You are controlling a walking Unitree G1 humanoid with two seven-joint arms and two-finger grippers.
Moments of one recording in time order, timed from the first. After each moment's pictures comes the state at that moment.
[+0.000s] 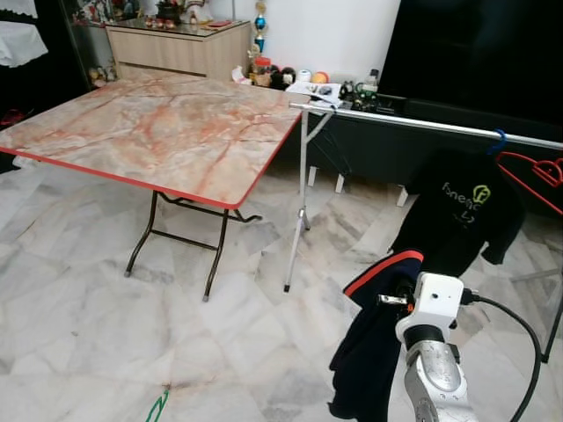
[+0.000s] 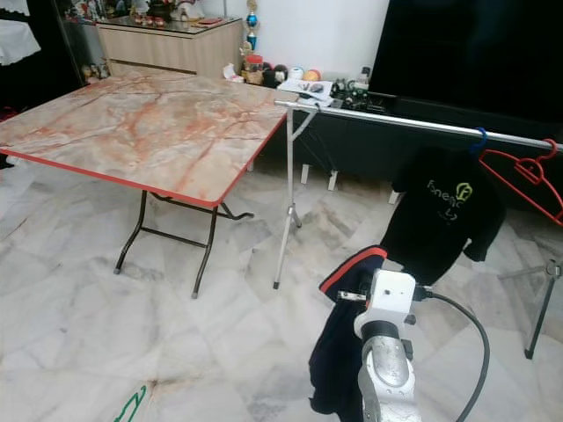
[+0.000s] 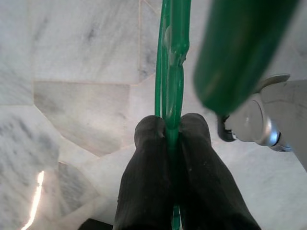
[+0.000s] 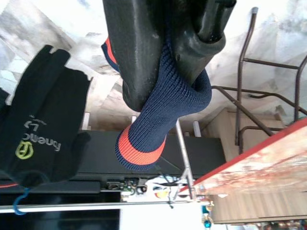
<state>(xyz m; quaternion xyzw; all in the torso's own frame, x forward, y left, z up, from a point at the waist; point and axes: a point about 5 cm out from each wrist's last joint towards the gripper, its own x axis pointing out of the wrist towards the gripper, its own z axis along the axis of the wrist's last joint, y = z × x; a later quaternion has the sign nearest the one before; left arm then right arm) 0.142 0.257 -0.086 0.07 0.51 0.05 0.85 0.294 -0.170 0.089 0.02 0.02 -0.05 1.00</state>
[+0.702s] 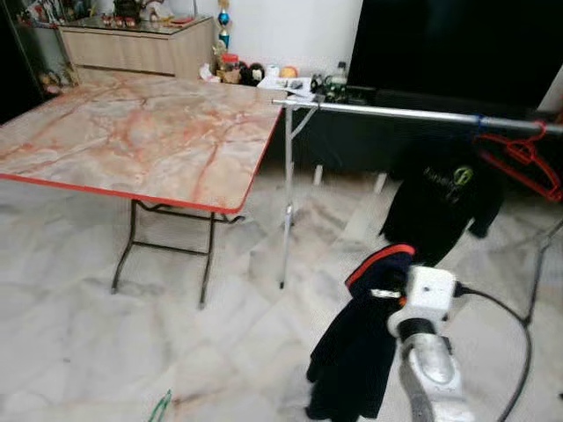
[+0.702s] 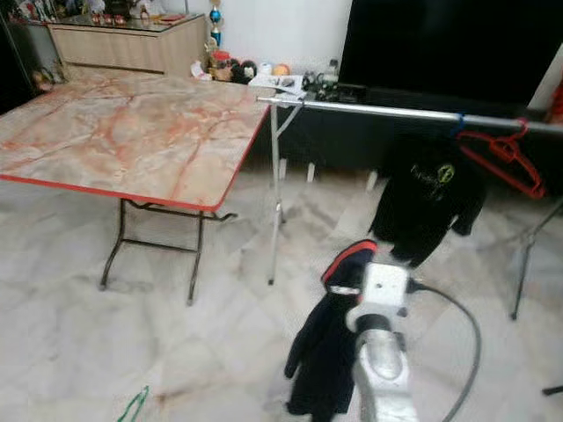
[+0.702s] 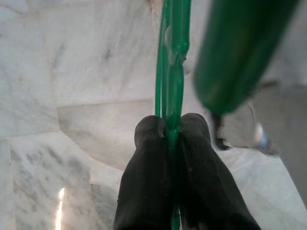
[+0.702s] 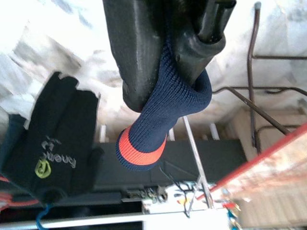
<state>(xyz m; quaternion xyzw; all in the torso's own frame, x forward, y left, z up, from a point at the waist) 0.142 0.251 -0.088 0.06 0.52 0.04 0.85 0.294 -0.171 0.083 0.03 0.03 -0.05 1.00</state>
